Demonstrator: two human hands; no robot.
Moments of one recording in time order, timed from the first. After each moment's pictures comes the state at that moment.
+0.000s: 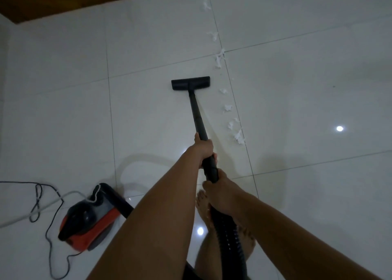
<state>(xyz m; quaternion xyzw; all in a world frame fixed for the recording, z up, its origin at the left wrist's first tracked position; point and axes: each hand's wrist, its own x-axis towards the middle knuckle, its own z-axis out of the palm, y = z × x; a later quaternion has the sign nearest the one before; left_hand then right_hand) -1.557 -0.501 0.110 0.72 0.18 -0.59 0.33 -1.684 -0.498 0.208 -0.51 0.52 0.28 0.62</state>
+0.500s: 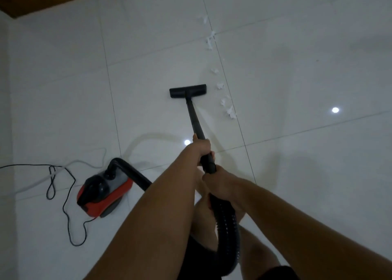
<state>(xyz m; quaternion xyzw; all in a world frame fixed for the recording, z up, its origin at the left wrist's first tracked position) -1.659 -0.429 0.163 0.72 0.19 -0.59 0.29 -1.776 -0.440 0.278 -0.43 0.51 0.32 0.67</state>
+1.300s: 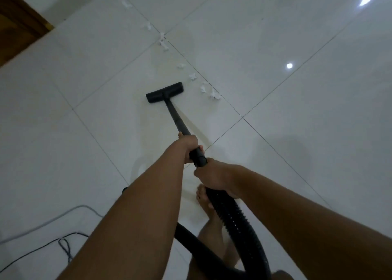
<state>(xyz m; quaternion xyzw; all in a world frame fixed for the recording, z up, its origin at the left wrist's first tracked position) -1.586 -0.337 0.135 0.73 0.10 -0.64 0.23 -1.707 -0.307 0.259 -0.31 0.58 0.23 0.71</state>
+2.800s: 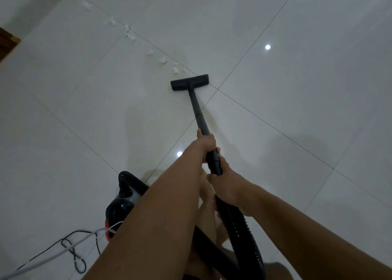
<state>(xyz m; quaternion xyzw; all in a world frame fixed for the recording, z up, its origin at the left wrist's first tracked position) -1.751 -0.219 0.132 0.72 -0.08 -0.68 0.10 -1.846 -0.140 0.254 -0.30 0.63 0.05 0.71</state>
